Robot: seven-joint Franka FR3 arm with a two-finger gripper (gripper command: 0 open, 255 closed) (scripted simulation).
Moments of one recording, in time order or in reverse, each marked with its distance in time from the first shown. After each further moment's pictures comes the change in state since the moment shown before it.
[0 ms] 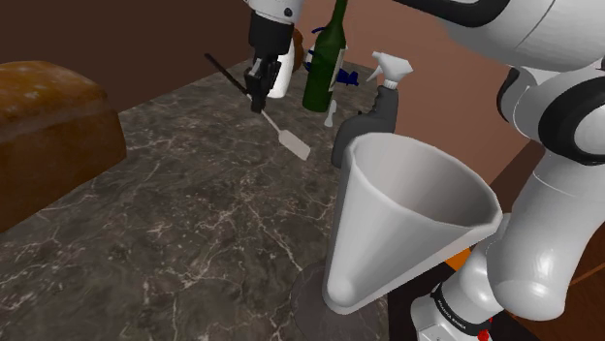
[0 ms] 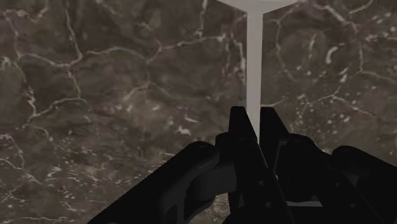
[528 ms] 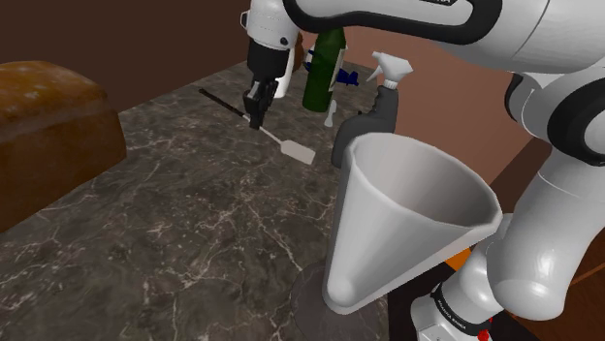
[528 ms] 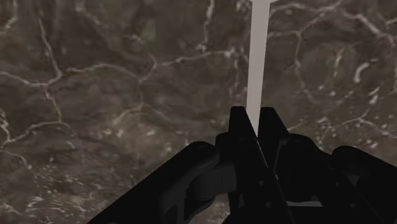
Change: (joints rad) arm -0.012 -0.033 -0.004 -0.152 0.011 0.120 -0.007
